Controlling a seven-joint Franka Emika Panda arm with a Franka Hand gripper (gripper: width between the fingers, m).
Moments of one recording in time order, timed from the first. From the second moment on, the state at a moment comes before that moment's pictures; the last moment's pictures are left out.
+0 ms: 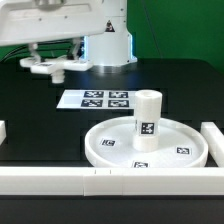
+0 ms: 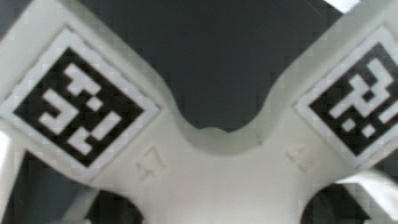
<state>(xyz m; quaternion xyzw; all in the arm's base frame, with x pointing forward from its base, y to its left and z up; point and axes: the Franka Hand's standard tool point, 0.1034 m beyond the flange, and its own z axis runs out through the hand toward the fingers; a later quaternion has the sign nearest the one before) 0.458 -0.084 0.129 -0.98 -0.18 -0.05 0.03</state>
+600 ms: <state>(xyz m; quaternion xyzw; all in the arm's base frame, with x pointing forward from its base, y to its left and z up) 0.479 -0.014 0.121 -0.99 -0.10 -0.06 0.04</state>
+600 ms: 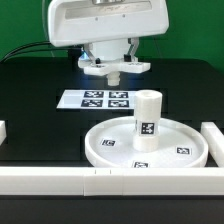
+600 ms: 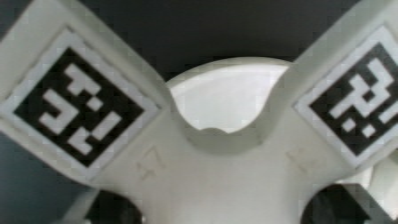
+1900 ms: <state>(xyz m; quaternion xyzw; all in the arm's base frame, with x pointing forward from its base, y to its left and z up) 0.558 0.052 0.145 -0.98 -0.20 -0.05 0.04</state>
